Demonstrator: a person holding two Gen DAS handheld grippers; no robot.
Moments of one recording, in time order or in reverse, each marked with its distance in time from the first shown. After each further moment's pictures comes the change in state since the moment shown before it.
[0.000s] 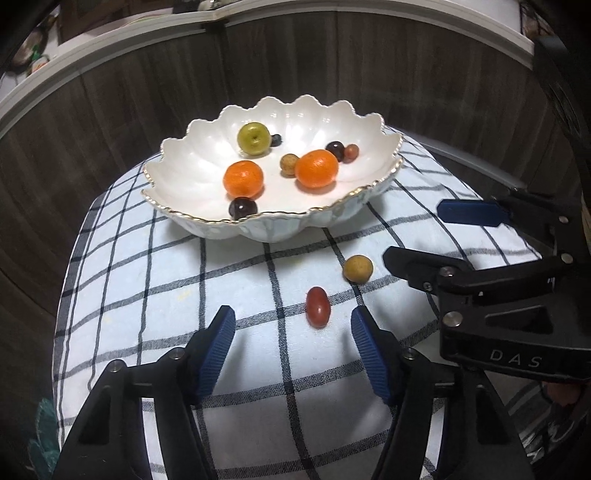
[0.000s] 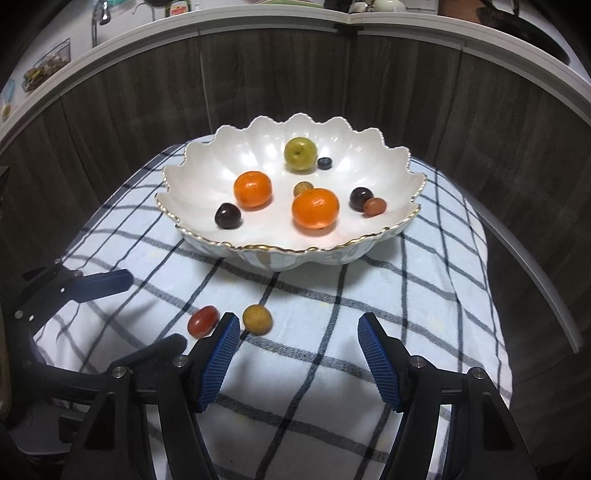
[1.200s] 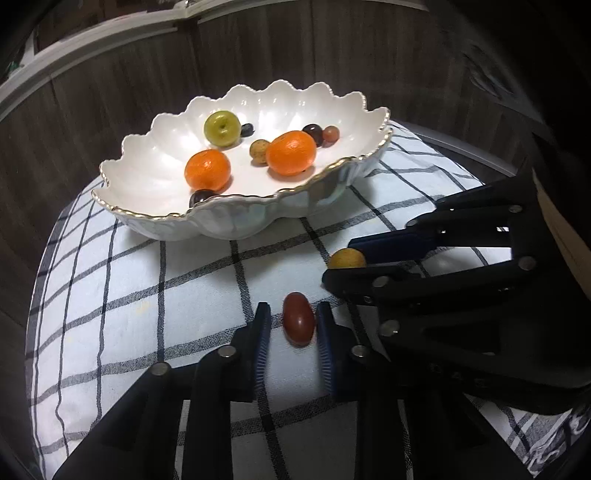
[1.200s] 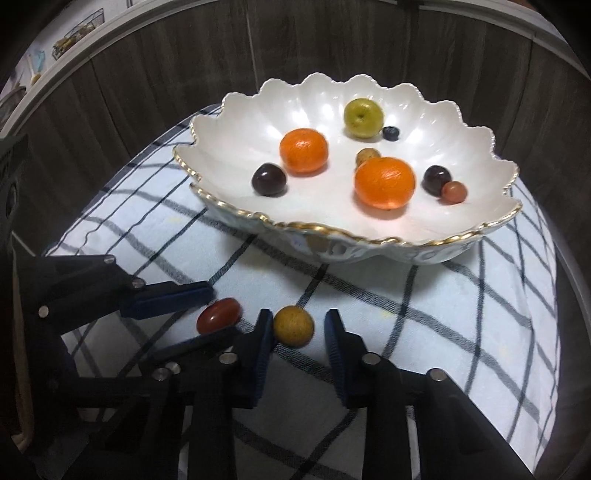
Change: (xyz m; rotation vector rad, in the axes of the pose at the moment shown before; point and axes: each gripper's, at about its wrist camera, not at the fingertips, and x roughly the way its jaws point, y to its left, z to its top) left arm 0.035 -0.010 -0.001 0.057 -0.007 -0.058; right arm 0.055 0.015 0.003 -0.111 0.102 0.180
